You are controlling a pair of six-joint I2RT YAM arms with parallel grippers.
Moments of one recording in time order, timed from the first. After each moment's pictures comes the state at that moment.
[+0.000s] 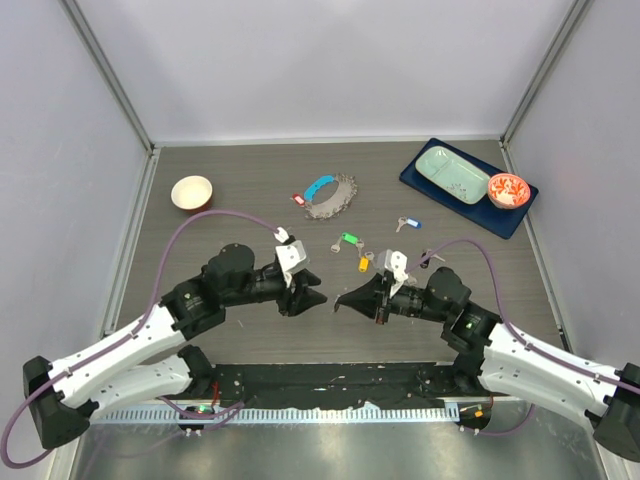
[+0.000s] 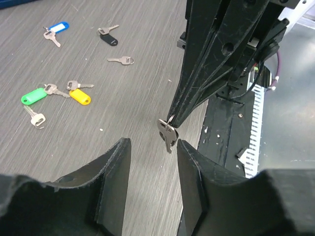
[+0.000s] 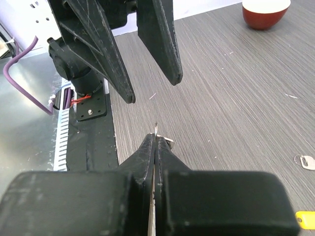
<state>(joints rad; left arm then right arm) -0.92 0.86 0.78 -0.23 0.36 -0.01 0.89 0.71 0.38 0.30 -0.42 0.11</state>
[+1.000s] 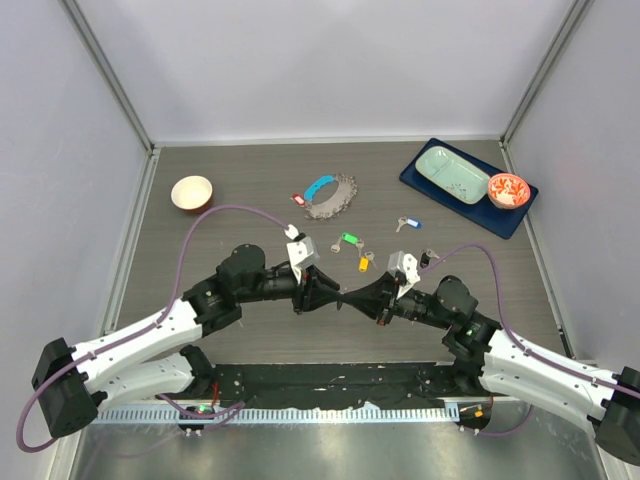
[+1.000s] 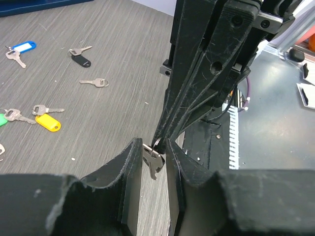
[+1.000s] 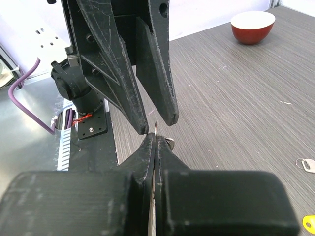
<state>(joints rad) -0.92 0.96 0.66 0.12 0.46 -0.16 0.89 0.65 0.27 0.48 -0.36 0.21</state>
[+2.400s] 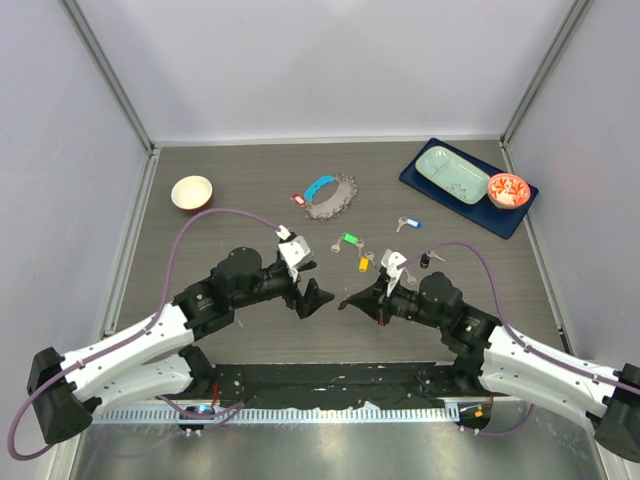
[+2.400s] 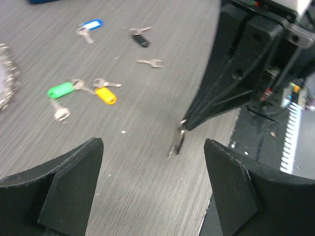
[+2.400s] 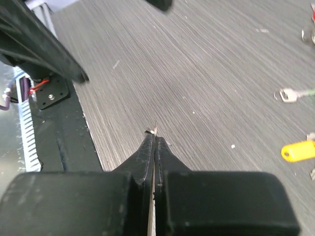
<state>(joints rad) -0.92 0.91 0.67 -0.03 0.26 -0.04 0.90 0.67 0.32 0.19 -0.24 0.16</state>
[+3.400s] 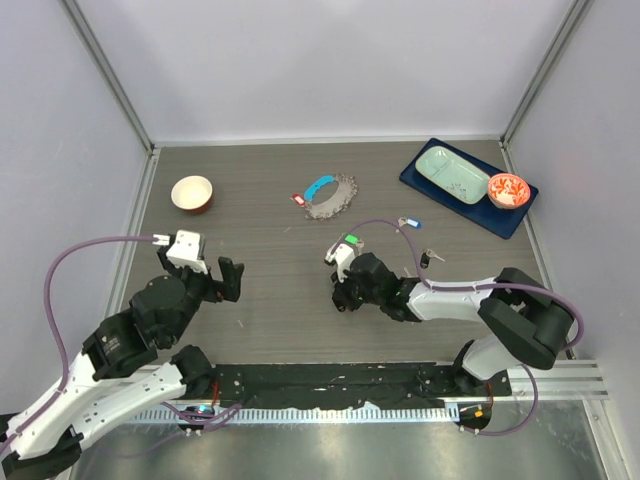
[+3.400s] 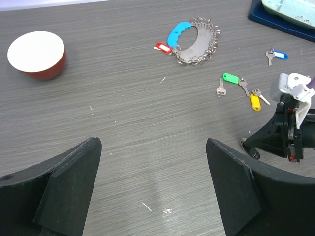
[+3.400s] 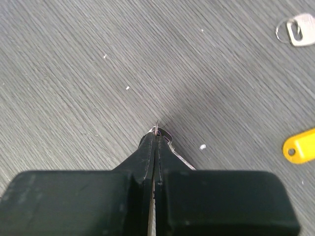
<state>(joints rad) -0.92 0.44 0.83 -0.69 -0.61 -0.27 0.90 1.48 0.57 0.23 -0.03 0.10</state>
